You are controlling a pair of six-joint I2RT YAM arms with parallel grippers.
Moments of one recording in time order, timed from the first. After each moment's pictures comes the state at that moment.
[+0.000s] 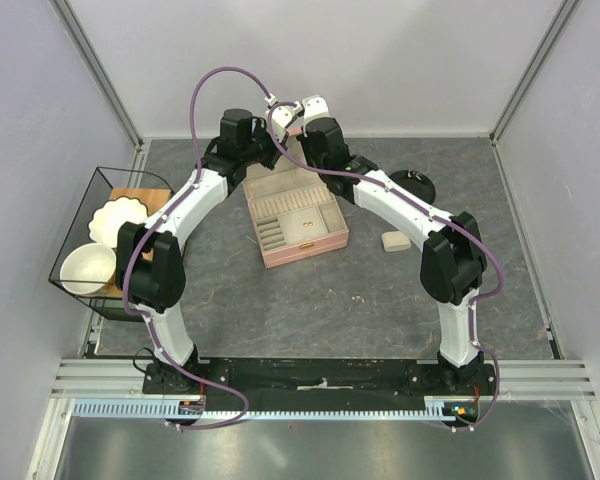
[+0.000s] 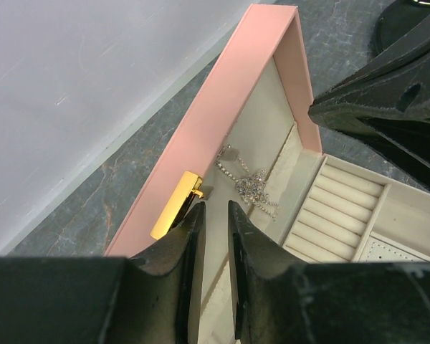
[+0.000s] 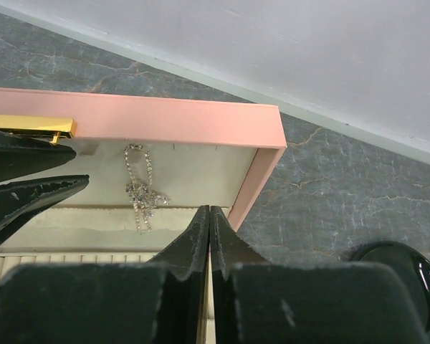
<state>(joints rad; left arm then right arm) -0.35 1.84 1.57 -0.09 0.29 0.37 0.65 2.02 1.82 -0.15 0.40 -0.01</state>
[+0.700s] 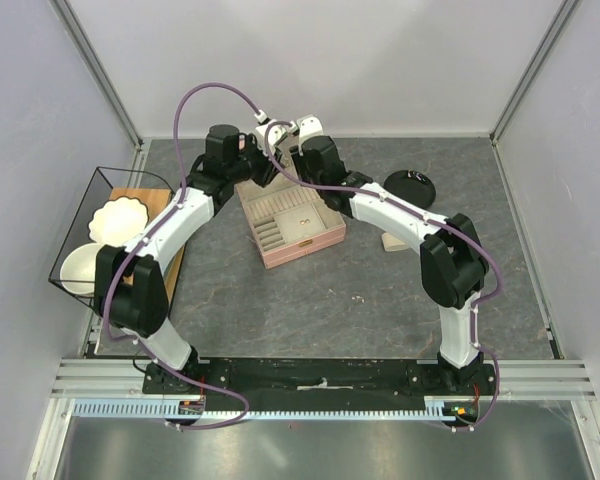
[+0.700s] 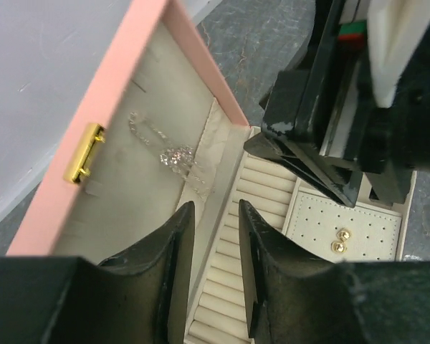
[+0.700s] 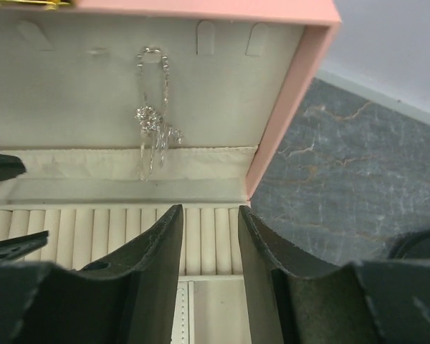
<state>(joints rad) -0.34 1.66 1.36 -0.07 0.39 0.37 0.68 1.99 1.68 -0.08 0.36 0.02</state>
